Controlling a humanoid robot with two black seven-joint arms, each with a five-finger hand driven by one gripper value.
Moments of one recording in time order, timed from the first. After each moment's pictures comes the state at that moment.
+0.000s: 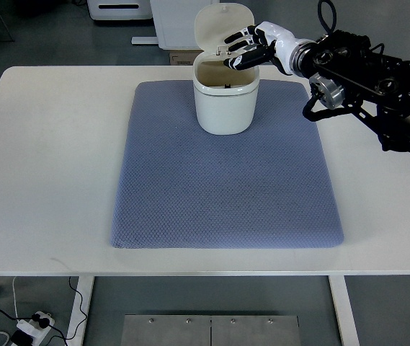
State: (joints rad) left arm -0.03 0.00 -0.10 -0.16 0.00 0.21 -0.12; right arm 1.41 -0.14 0.07 0.73 -0.32 -0.11 -0.17
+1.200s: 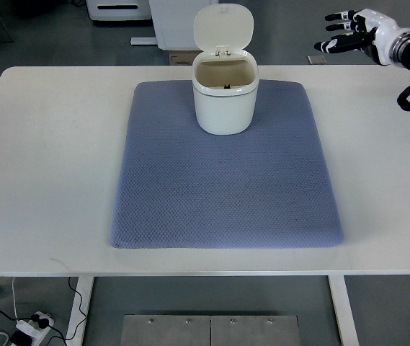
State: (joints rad) left arm -0.03 0.00 -0.10 -0.16 0.00 0.21 -0.12; right arm 1.31 -0.46 0.17 0.78 -0.32 -0.05 -0.17
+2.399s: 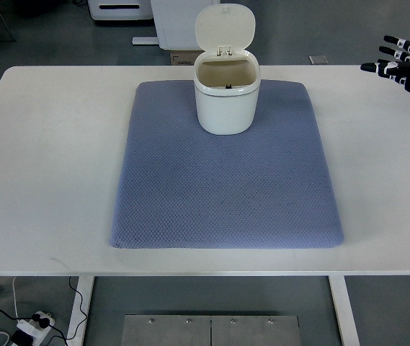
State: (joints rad) left arm -0.03 0.00 -0.10 -0.16 0.00 0.21 -0.12; right arm 0.88 -0.64 0.76 0.98 -0.31 0.11 -0.20
